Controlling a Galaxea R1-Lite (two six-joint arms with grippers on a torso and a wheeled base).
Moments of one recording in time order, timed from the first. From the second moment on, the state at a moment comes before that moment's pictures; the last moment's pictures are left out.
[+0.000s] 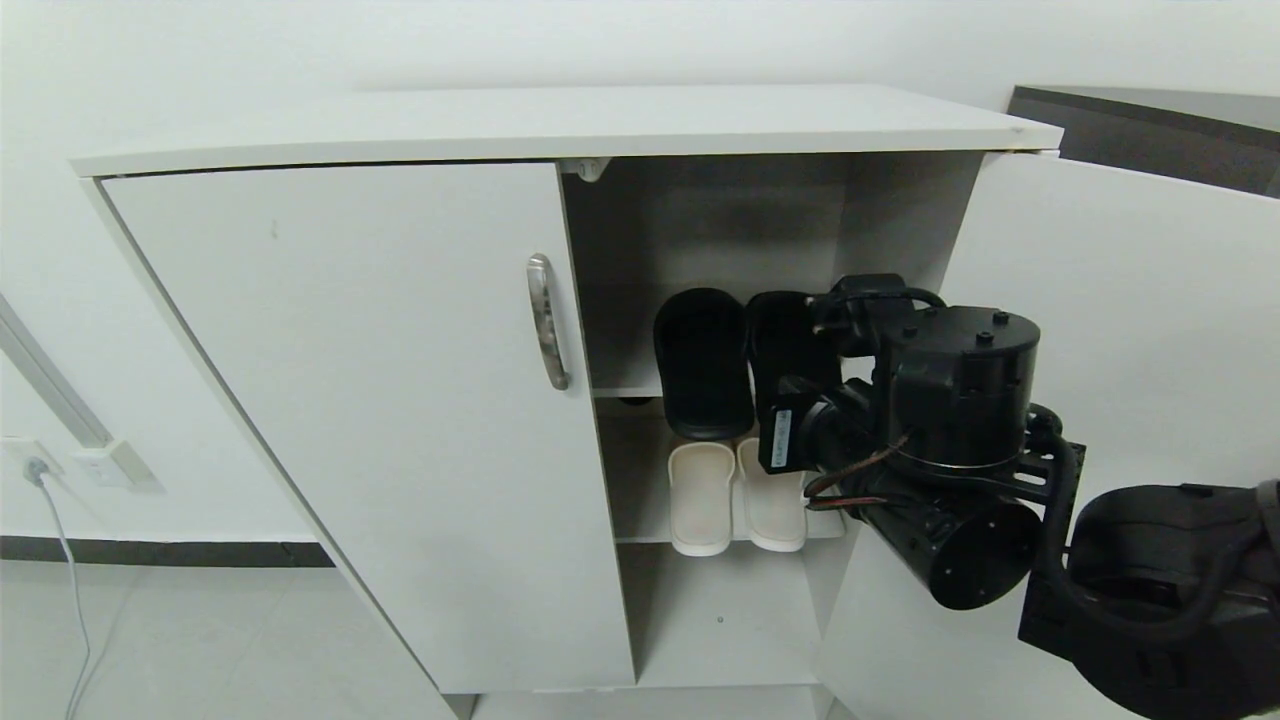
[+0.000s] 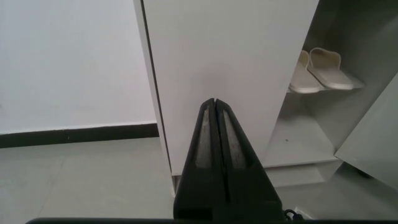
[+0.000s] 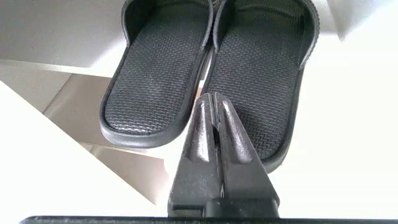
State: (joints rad) left arm 0.00 0.00 0.00 0.00 -0.03 0.01; right arm 0.88 1.79 -0.99 -0.69 -0.63 0.15
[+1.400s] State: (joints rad) left arm 0.00 0.00 0.00 0.00 -0.03 0.01; right arm 0.90 1.80 -0.96 -0.69 -0.63 0.14
